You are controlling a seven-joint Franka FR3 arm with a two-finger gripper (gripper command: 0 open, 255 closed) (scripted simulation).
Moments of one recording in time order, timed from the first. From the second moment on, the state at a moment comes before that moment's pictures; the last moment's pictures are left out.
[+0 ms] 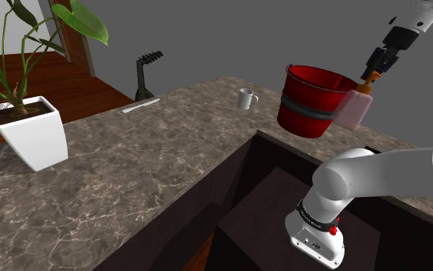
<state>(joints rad) -0.24 -0.80 -0.60 -1.88 -0.26 1.20 -0.45</state>
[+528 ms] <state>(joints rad) -0.24 -0.83 -0.77 -1.84 -0.40 1.19 -0.64</state>
